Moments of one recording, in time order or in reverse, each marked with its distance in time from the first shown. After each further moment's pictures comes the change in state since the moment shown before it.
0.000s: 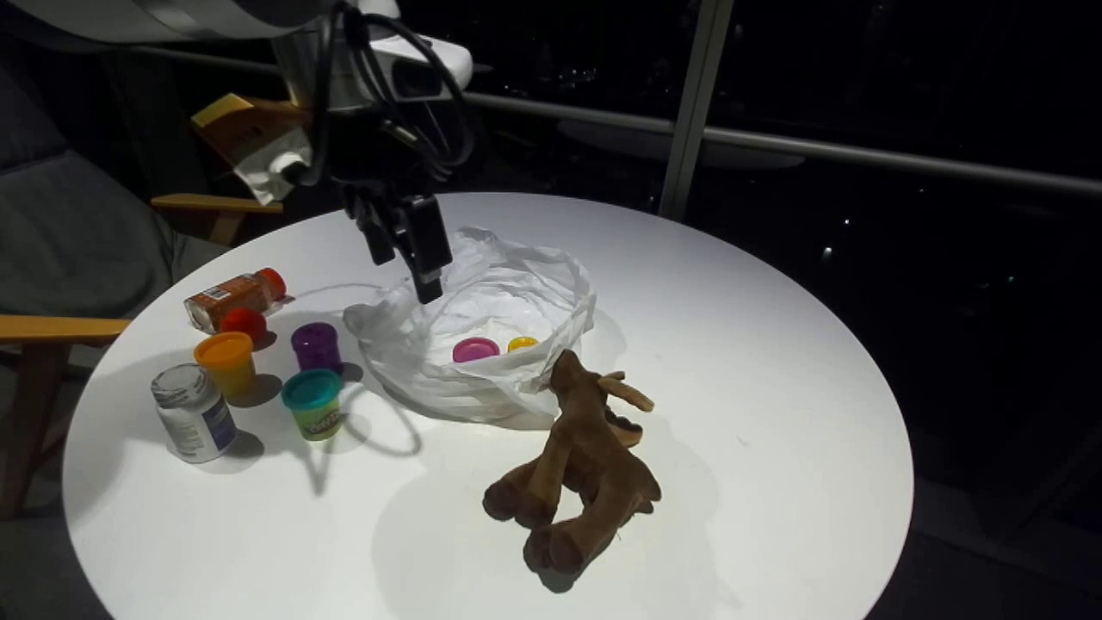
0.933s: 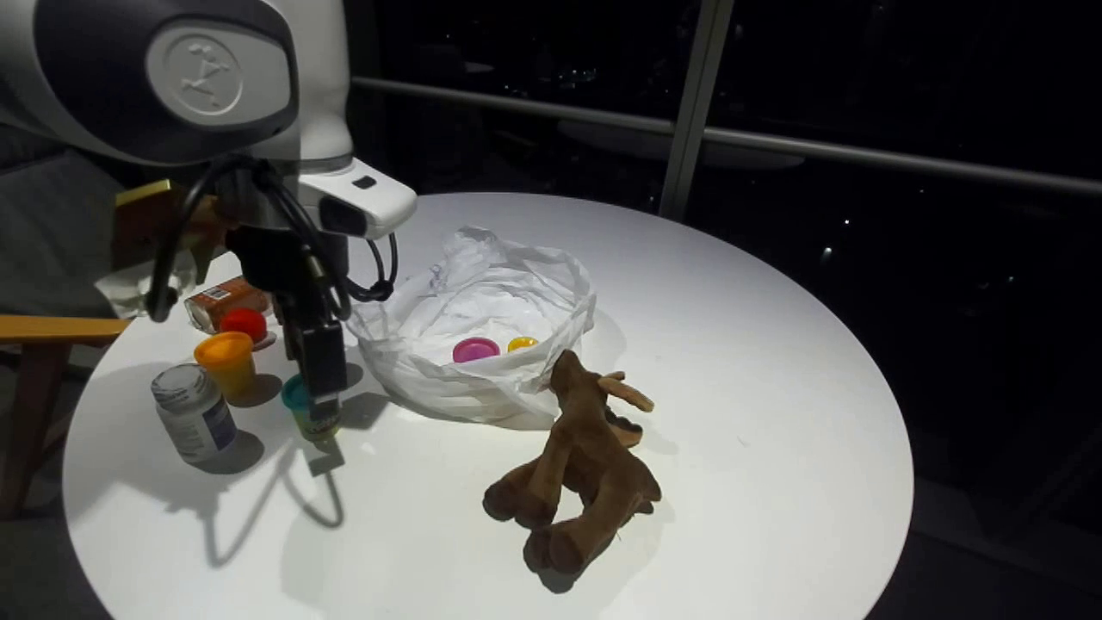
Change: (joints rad) arm -0.095 0.082 0.166 -0.099 0.286 -0.015 -0.086
